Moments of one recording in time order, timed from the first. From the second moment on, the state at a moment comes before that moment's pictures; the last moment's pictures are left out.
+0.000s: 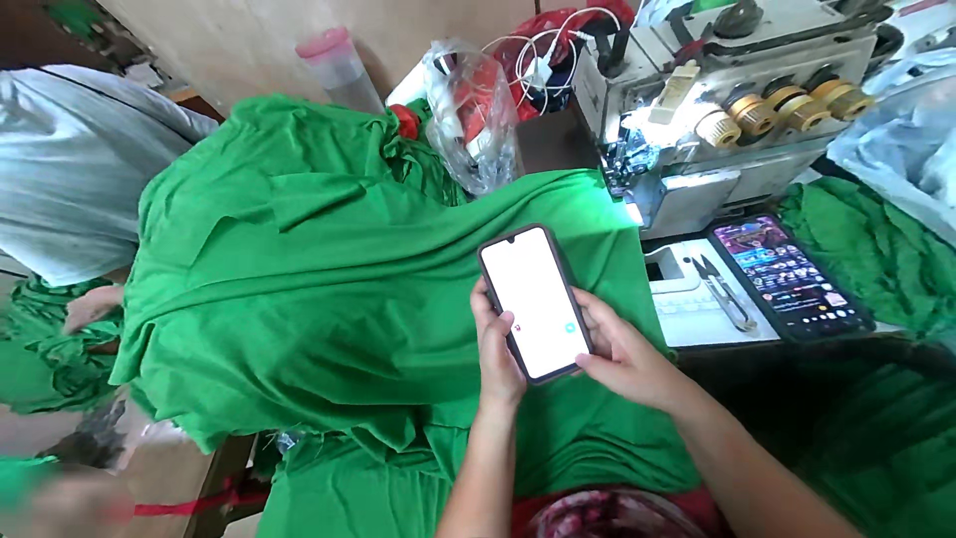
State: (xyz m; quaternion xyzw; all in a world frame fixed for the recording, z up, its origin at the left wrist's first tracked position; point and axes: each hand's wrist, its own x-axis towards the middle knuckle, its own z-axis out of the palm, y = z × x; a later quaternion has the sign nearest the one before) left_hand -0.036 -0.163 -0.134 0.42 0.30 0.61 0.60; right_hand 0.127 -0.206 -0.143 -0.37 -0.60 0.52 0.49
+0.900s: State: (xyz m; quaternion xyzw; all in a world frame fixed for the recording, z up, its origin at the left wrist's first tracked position) left_hand -0.022 -0.157 -0.112 0.53 0.35 0.55 0.54; right_hand 0.152 -0.222 -0.130 -0.41 -0.48 0.58 0.51
